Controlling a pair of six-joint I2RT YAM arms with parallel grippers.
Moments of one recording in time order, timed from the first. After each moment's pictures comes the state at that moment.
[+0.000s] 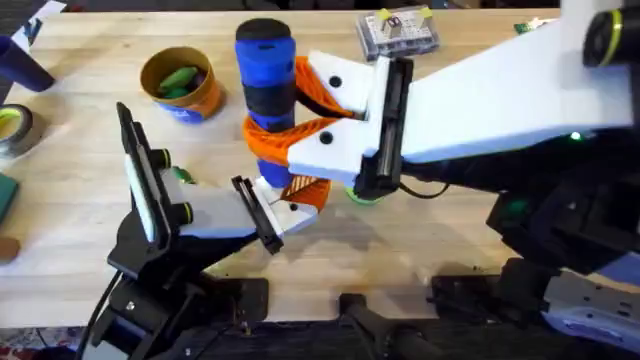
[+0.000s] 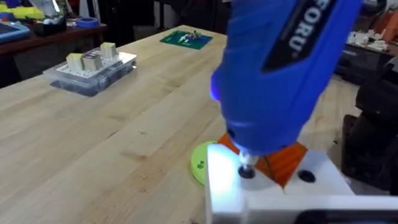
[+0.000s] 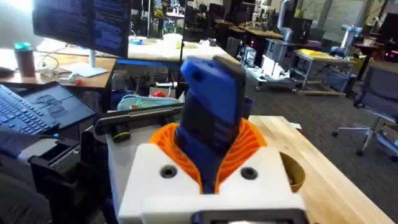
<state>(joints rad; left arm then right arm) -0.44 0.01 0.01 -0.05 0.61 -0.05 0.91 1.02 0.63 0.55 -0.45 -0.08</state>
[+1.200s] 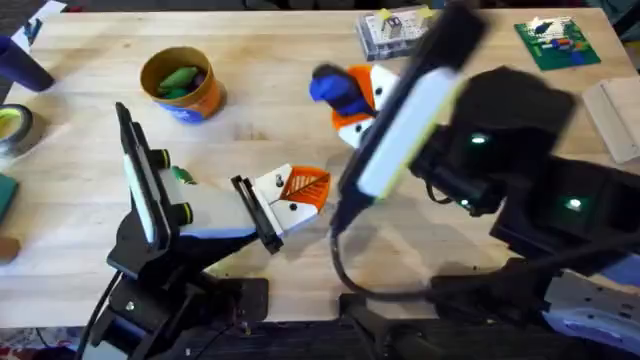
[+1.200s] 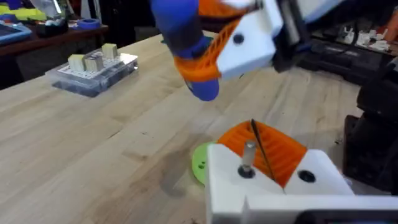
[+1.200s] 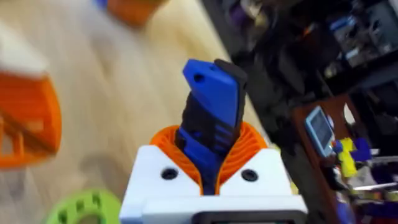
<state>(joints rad) -0.44 0.01 0.01 -0.05 0.61 -0.05 0.89 0.99 0.61 0.06 0.26 -0.70</state>
